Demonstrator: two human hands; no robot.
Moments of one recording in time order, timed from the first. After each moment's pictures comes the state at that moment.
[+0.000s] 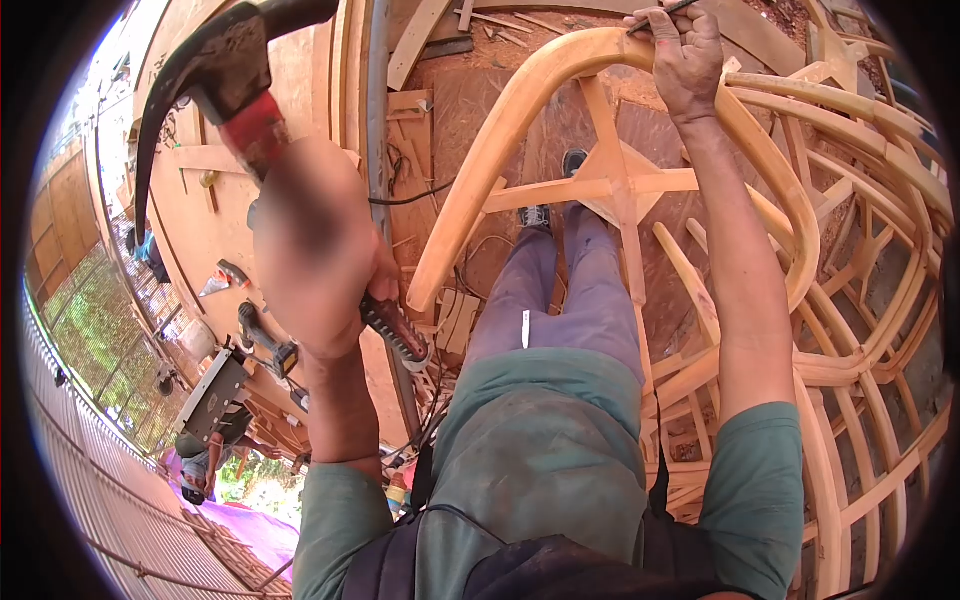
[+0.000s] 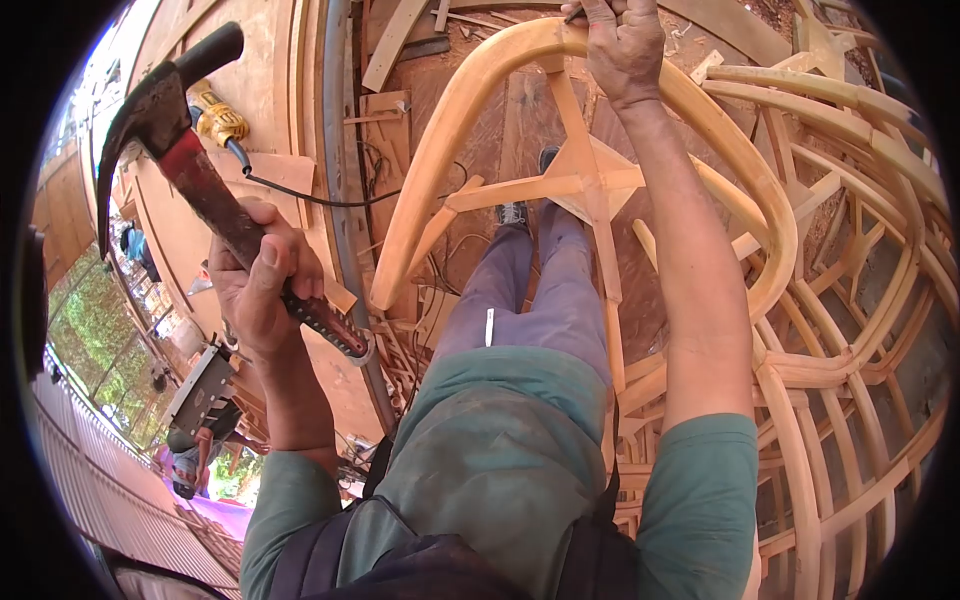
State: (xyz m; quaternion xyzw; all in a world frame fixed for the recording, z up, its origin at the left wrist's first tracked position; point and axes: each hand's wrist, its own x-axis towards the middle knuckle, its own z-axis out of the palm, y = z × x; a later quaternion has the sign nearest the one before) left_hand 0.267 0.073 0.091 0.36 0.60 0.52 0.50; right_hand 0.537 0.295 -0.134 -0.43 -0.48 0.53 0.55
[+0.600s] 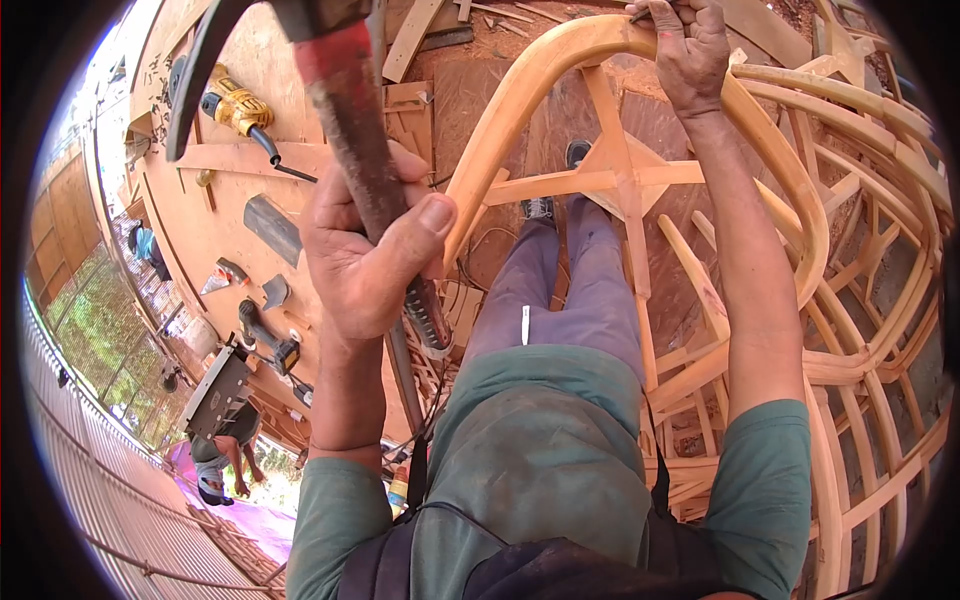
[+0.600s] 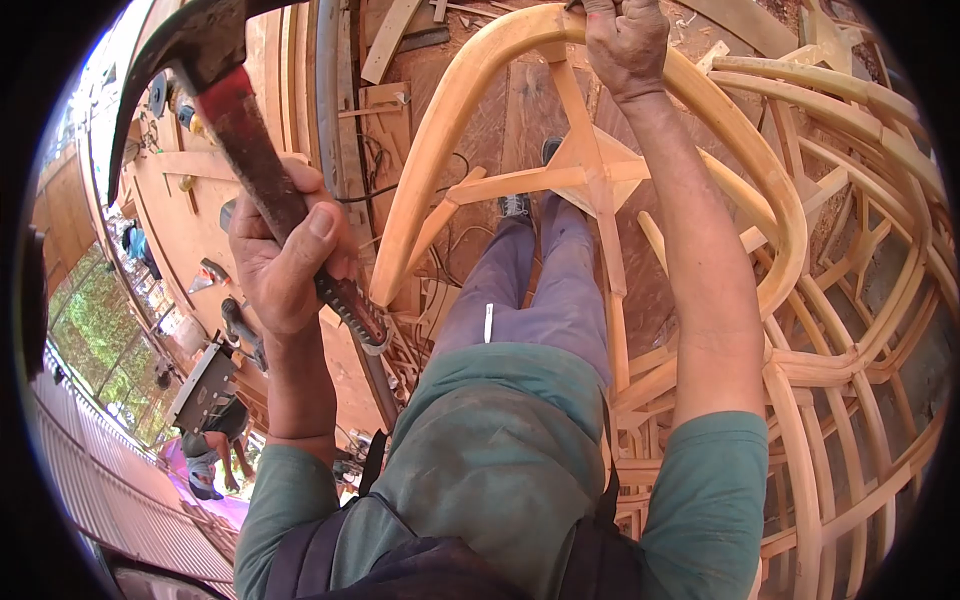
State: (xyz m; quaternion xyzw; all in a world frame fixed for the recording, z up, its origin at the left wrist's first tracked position) left_hand 0.297 0.100 0.084 0.31 0.63 0.47 0.54; right_hand 0.537 0.288 -0.132 -0.43 -0.53 0.50 0.54
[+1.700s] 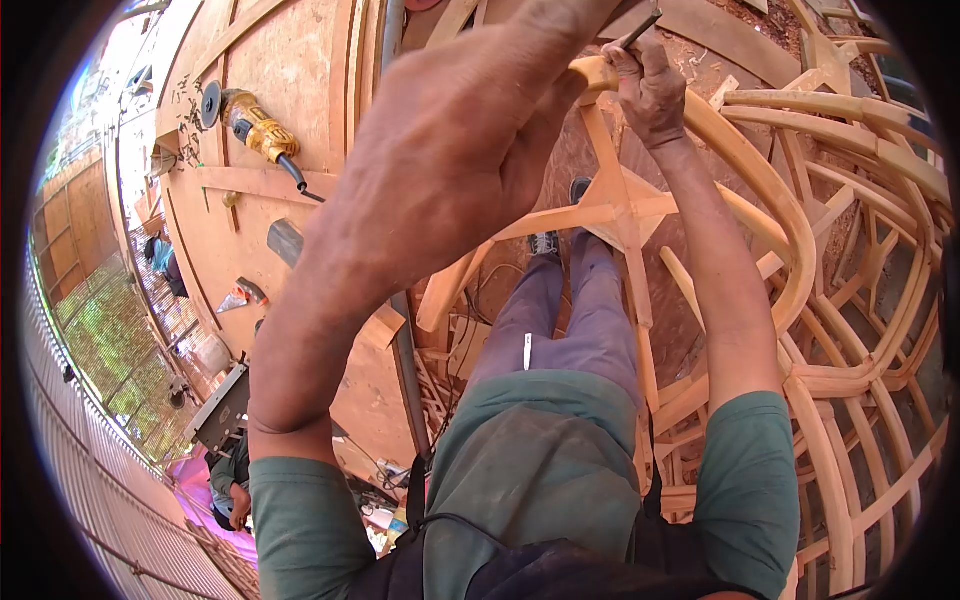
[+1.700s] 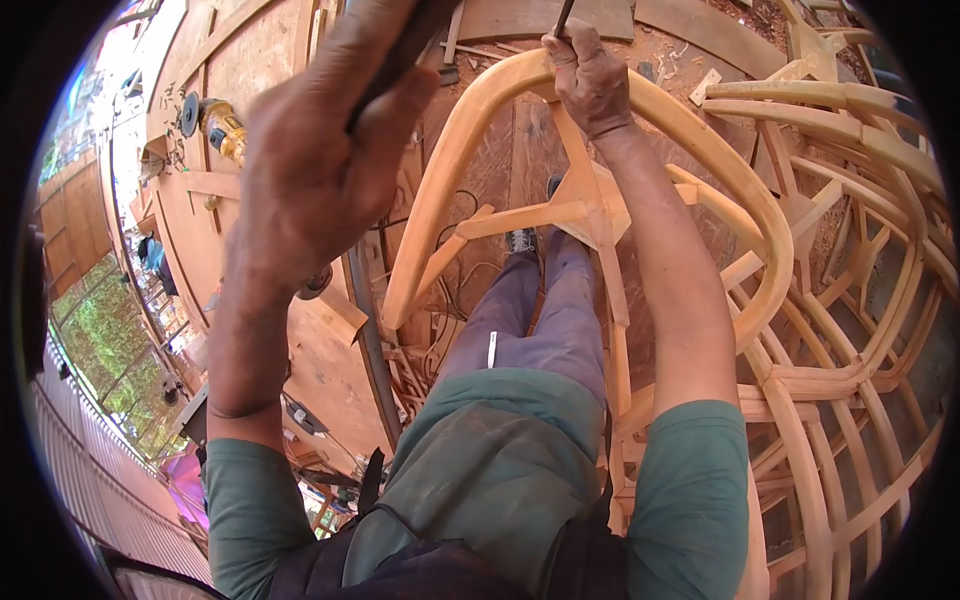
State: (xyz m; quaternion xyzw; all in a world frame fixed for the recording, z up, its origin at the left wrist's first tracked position) left_hand 0.335 0.224 0.107 0.84 0.41 0.29 0.22; right_hand 0.538 0.289 -0.146 -0.42 -0.71 0.23 0.51
